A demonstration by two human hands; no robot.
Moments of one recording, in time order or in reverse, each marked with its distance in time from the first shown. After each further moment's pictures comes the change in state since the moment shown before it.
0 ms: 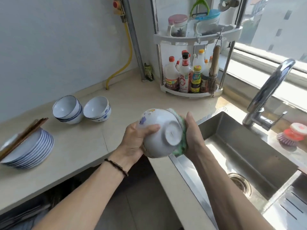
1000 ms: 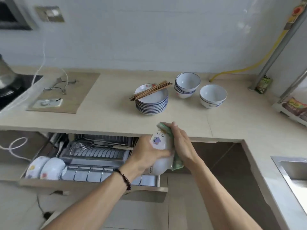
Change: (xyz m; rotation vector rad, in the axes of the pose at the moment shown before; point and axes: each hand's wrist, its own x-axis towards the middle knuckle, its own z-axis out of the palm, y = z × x) left_hand -0.253 -0.016 -0.373 0.219 0.465 0.077; right_hand -0.138 0.271 0.369 -0.743 -0.589 -0.224
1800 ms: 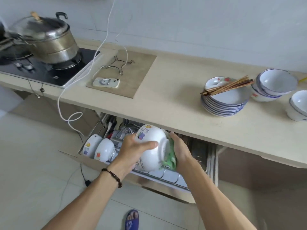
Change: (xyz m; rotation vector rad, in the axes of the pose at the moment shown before) left_hand 0.000 -0.091 -0.269 -0.210 0.373 -0.189; right_hand 0.082 0.058 0.261 0.382 -0.128 0.731
